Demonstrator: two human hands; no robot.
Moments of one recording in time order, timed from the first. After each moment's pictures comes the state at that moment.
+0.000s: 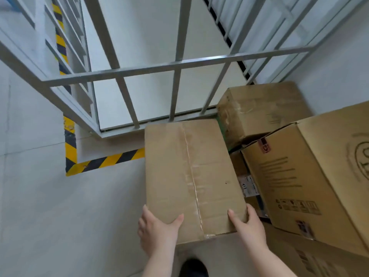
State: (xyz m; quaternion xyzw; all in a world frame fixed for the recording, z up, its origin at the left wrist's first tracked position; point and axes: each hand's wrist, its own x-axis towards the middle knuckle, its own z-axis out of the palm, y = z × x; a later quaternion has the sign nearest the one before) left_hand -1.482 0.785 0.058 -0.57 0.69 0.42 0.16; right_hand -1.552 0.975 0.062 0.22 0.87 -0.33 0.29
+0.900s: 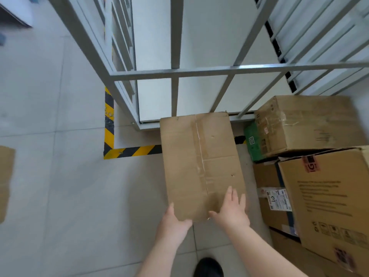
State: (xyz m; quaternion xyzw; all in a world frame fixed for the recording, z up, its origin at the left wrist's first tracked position) left_hand -1.471 0.717 0.055 -0.50 0.63 0.50 0.31; right_hand -1.569 0.841 0.049 0.00 0.91 -0.01 0.42
